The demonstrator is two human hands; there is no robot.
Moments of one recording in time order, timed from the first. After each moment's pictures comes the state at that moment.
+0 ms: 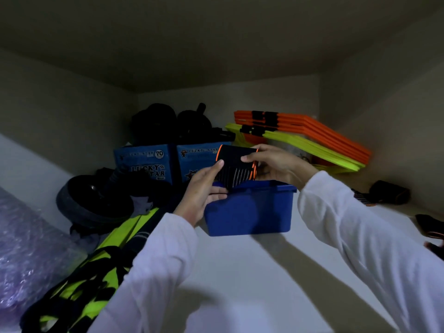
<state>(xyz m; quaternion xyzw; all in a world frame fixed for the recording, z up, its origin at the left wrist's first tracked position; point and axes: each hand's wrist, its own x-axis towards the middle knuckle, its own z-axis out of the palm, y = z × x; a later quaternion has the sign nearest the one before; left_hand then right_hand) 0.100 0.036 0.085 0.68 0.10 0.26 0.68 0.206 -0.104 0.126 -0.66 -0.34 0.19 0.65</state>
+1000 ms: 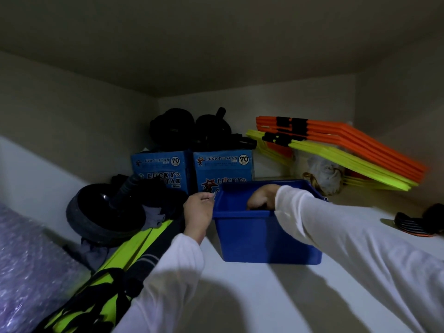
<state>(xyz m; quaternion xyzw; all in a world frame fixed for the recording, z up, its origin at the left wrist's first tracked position) 0.139 0.093 0.061 0.73 0.28 0.41 0.46 0.264 0.006 0.095 -0.88 -0.31 0.33 0.12</state>
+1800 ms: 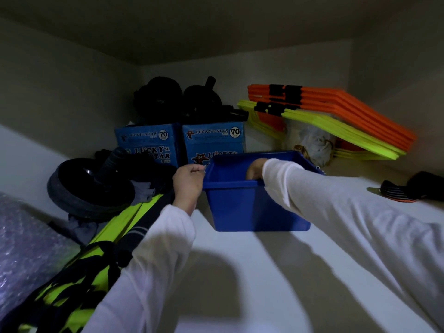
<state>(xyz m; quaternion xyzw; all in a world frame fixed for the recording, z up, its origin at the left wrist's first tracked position) 0.139 0.095 0.060 0.73 0.27 0.41 0.48 0.261 -0.005 0.096 -0.92 -0.32 0.19 0.09</state>
